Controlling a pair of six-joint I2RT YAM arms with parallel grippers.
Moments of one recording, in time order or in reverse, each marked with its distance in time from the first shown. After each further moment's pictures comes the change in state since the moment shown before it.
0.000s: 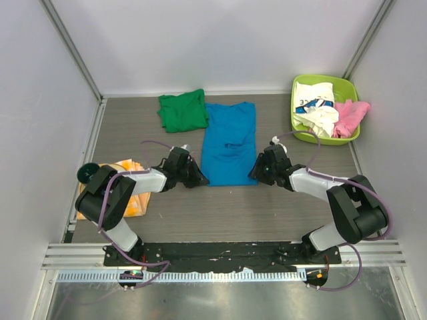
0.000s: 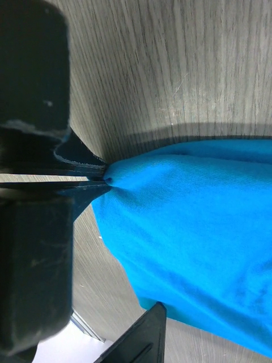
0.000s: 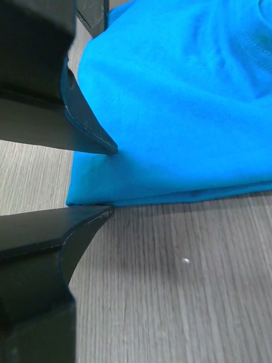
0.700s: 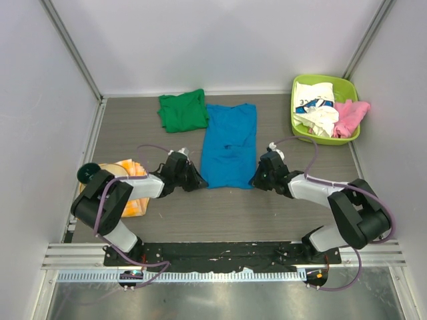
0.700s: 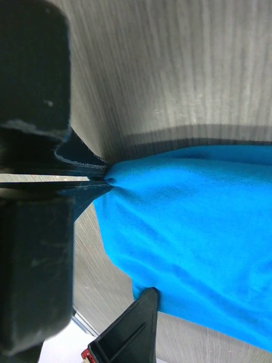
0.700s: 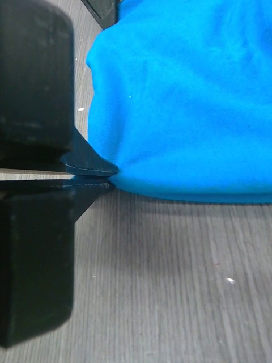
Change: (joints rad) left arm -0.006 -0.038 -0.064 0.057 -0.009 -0.009; right arm 0.069 -0.026 -0.060 0.026 0.021 0.041
